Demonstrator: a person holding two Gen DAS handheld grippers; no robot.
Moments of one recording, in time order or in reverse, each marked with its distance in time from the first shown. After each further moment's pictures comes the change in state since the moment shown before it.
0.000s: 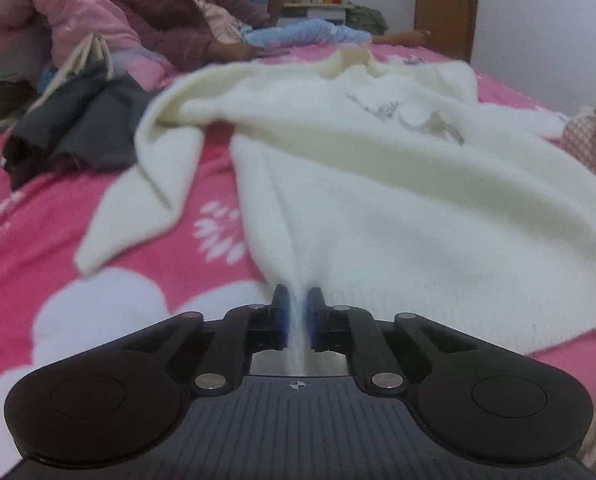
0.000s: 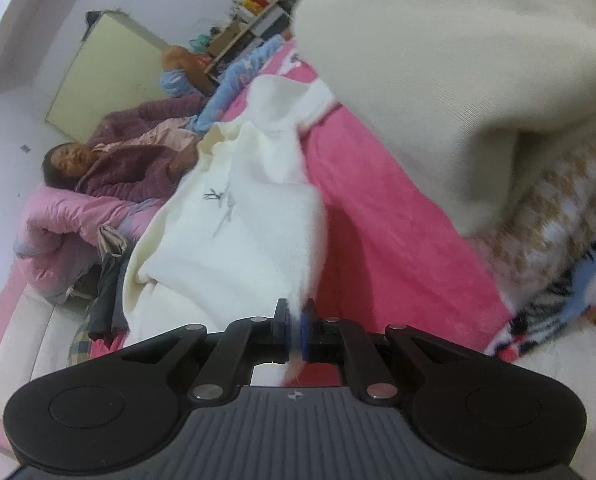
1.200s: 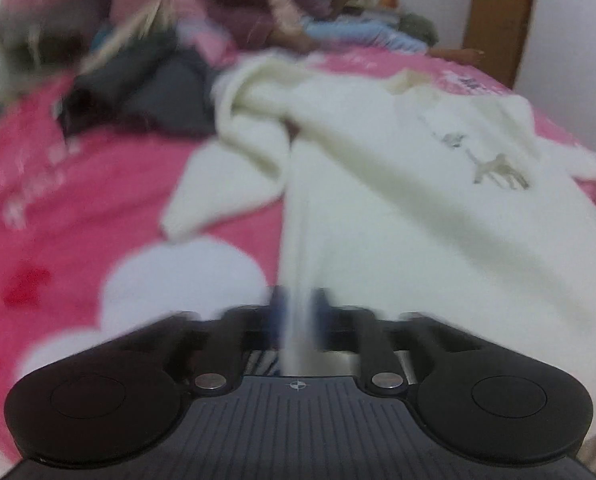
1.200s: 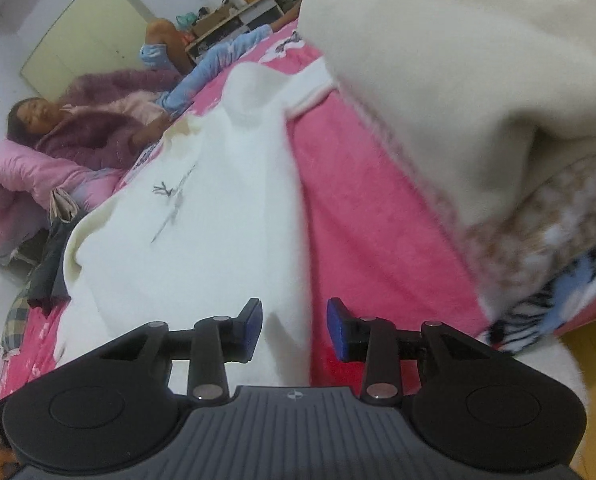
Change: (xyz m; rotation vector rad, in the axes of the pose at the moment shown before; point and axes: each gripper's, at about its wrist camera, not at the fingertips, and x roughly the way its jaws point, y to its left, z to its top) left arm 0.005 0.058 -0.006 -0.206 0.055 0.030; right arm 0.021 0.014 -0.016 -0.109 0.024 -0.186
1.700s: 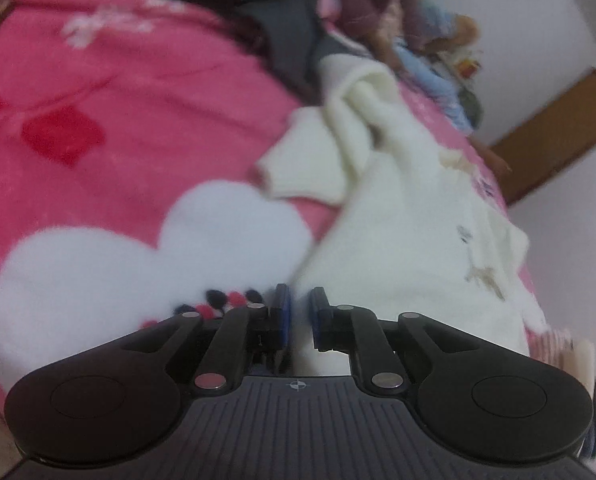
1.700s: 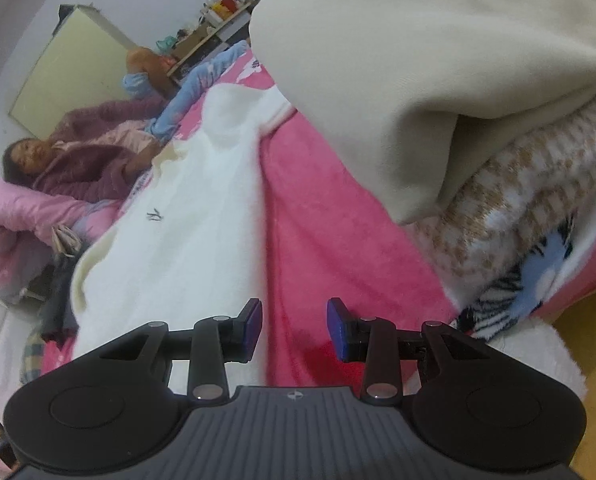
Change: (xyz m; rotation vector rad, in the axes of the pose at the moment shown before) left arm -0.009 0.087 -0.008 -0.471 0.043 -0.203; right arm -0.018 -0.033 0.002 0.127 -0.030 0.040
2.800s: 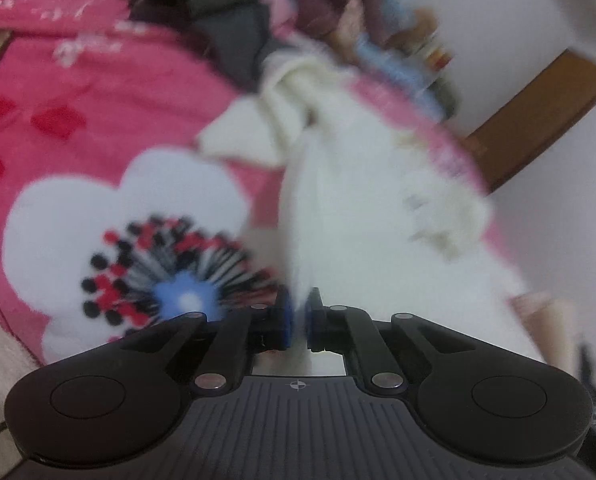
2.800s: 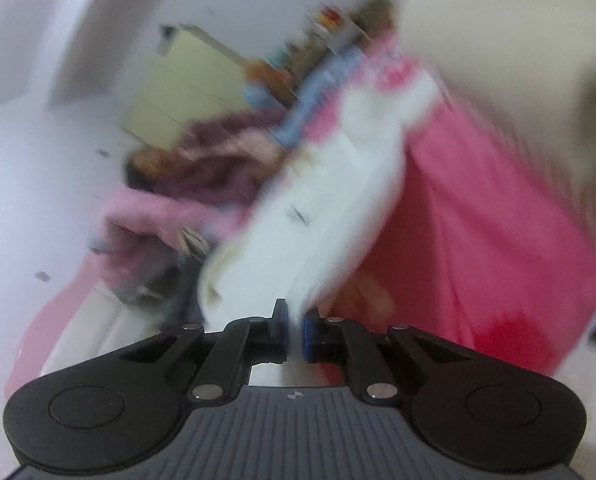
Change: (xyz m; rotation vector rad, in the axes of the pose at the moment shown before) left arm -0.058 -0.049 -0.040 0.023 -0.043 -0.059; right arm -0.031 0.042 -0.011 -0.089 -0.098 0.389
